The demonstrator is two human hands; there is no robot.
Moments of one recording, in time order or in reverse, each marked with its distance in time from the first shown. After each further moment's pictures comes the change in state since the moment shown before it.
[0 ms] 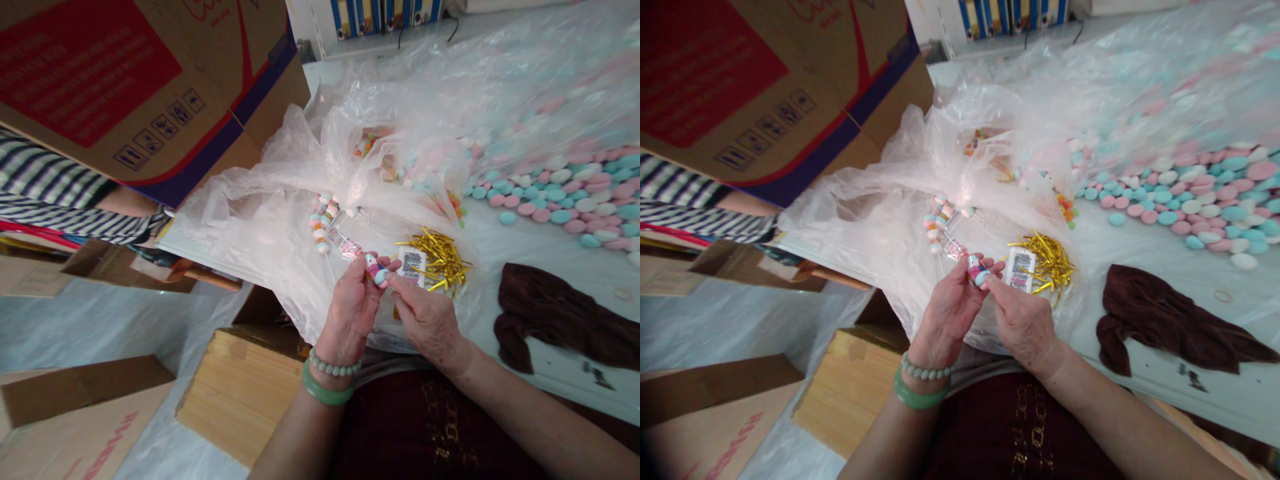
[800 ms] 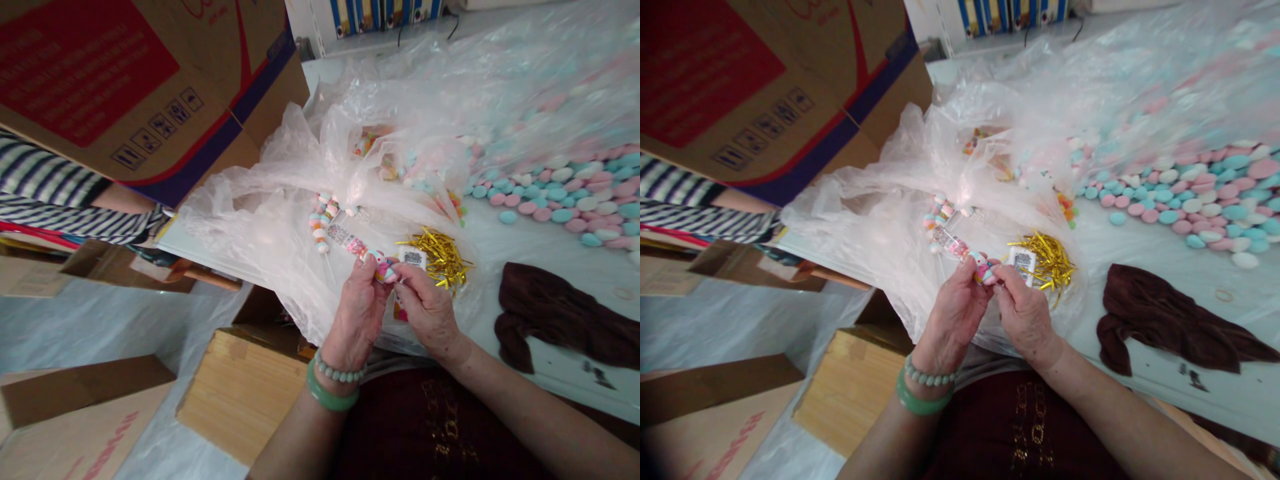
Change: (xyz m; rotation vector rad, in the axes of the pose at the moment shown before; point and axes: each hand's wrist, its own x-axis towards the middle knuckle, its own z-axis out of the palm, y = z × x) left_hand -0.004 -0.010 0.005 -0.015 -0.076 0.069; right_hand 0.010 0.000 0.004 0.369 0.107 0.142
